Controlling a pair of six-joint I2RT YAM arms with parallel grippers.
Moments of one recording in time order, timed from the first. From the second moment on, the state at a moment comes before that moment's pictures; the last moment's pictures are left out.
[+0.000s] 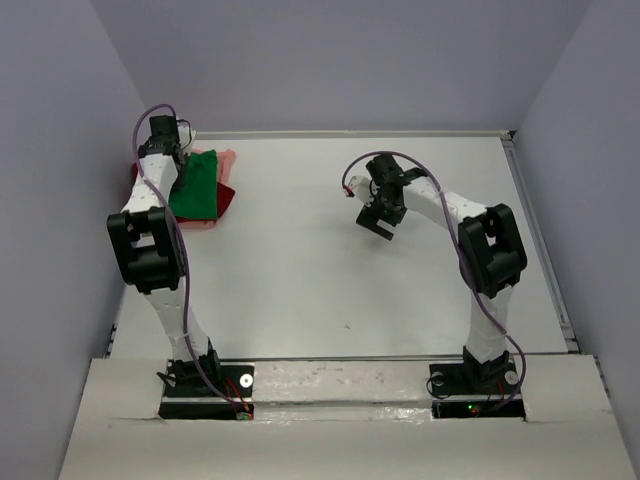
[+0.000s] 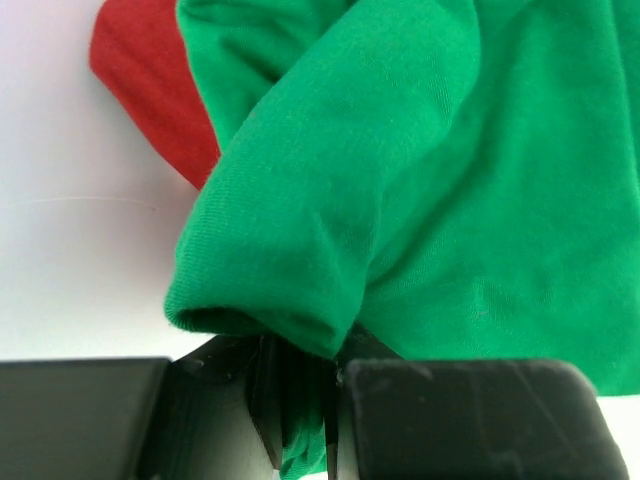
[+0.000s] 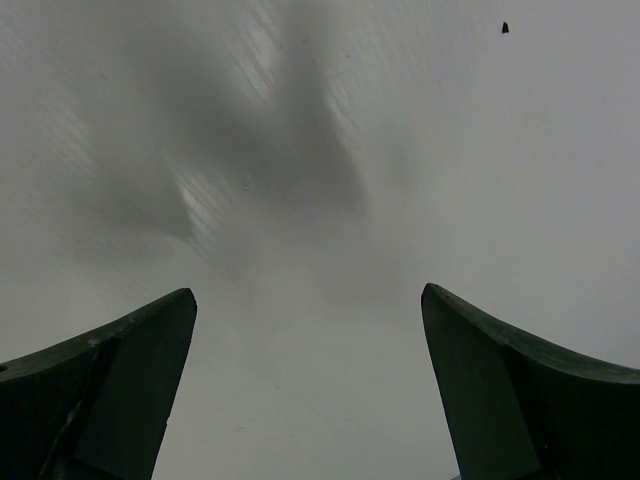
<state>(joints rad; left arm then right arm) 0.16 1.98 1.71 -0.65 -0.25 0.42 0.46 1.99 1.55 -0.74 0.13 -0.64</state>
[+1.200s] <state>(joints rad) 0.18 2.05 1.58 -0.35 -0.45 0.48 0.46 2.04 1.56 -0.80 0.14 -0.63</state>
